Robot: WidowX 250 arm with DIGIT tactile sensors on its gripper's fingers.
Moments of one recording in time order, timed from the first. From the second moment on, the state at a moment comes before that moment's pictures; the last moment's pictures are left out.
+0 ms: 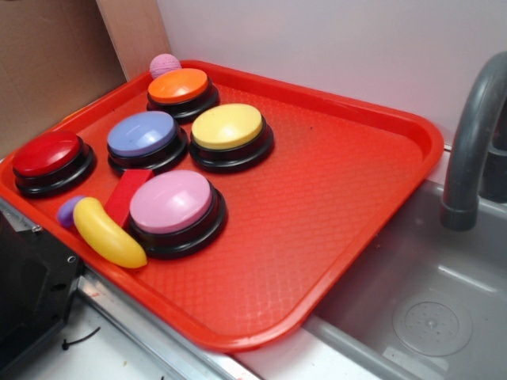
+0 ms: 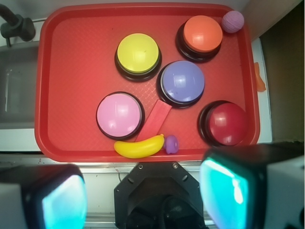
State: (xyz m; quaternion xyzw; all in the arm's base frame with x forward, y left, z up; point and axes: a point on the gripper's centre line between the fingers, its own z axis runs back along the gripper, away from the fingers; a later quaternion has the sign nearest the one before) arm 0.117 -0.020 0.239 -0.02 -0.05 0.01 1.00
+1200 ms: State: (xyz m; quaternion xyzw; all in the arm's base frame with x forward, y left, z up) arm 0.195 0.060 0.141 -0.03 -0.03 0.05 1.00
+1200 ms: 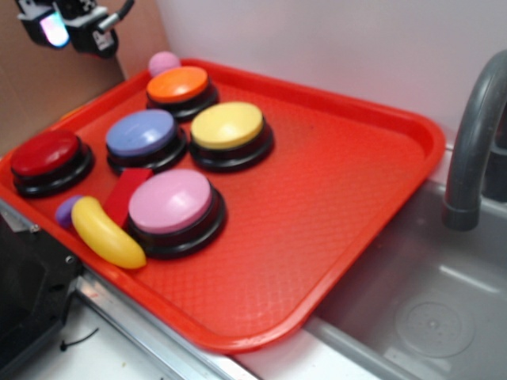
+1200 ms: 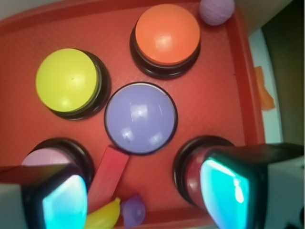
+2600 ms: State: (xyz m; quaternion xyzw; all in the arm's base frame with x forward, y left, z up) arm 0.222 0.065 0.056 0.00 -0.01 -0.04 1.00
